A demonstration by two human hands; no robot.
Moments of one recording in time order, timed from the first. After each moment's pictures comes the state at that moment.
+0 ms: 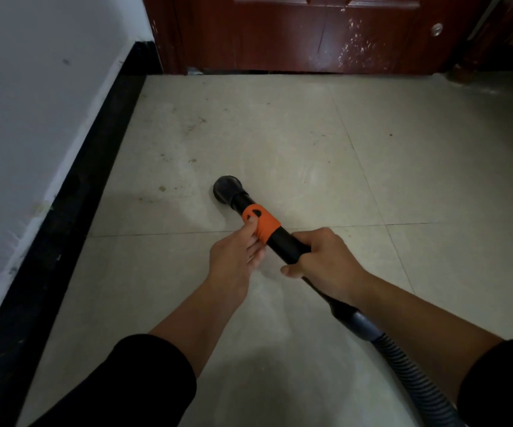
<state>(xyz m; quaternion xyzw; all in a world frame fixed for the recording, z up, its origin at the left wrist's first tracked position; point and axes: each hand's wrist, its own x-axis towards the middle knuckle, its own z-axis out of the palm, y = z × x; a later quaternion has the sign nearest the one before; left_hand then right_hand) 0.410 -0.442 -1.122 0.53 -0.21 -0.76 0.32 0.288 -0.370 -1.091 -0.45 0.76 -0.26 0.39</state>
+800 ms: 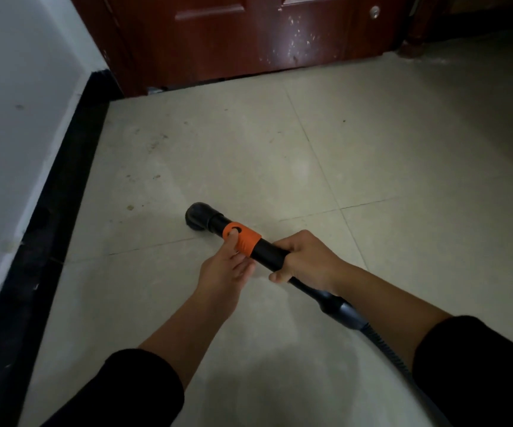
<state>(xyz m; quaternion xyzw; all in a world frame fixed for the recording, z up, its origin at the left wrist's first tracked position) 0.372 -0.389 -1.106 0.54 -0.24 -0.76 0.27 0.236 -0.327 -1.095 -0.44 0.72 -0.27 0.47</state>
